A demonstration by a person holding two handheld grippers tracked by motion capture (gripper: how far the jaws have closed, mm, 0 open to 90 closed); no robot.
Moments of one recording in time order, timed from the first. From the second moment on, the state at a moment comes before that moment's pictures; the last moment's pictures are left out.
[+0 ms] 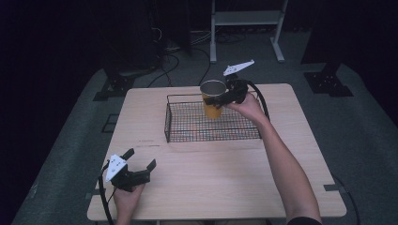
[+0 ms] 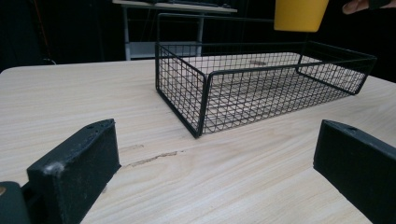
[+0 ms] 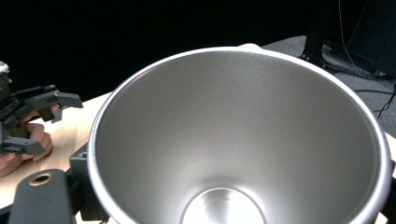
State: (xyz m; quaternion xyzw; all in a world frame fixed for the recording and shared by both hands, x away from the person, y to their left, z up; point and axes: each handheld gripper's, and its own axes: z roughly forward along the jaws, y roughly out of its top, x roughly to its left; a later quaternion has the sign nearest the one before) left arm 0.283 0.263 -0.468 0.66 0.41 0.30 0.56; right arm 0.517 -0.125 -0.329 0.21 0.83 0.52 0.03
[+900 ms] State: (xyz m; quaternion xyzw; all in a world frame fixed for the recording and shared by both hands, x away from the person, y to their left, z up) left arm 0.283 0.264 -0.468 0.65 0.41 0.30 0.56; right arm 0.538 -0.114 -0.376 0.22 0.83 0.51 0.01
